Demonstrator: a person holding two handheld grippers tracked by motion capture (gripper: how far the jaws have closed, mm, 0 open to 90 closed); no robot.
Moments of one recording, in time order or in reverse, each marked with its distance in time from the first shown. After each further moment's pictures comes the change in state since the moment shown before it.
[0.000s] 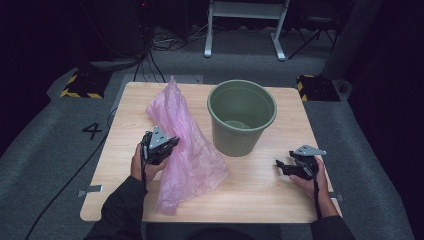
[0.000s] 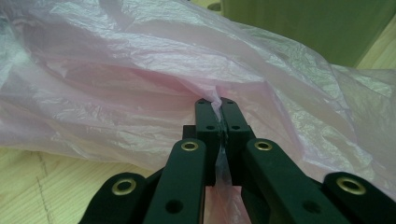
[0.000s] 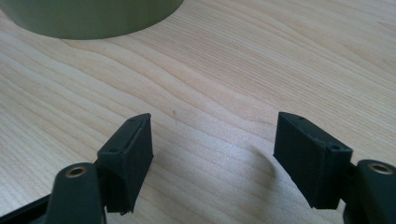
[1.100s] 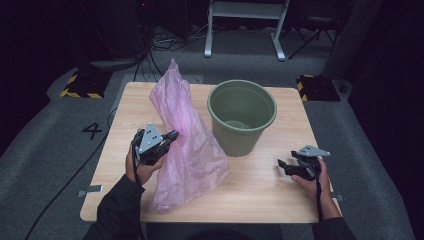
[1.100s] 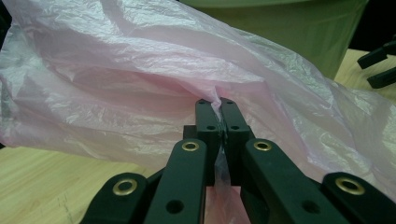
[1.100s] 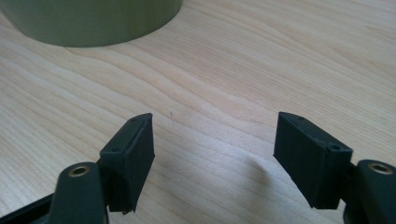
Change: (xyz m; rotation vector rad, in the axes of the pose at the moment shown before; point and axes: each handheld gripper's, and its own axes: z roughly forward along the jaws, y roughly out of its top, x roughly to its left) left arm -0.012 0.032 -0.045 -0.171 -0.001 0.058; right arm -0.003 -0.001 -0.008 -0.028 -0.002 0.016
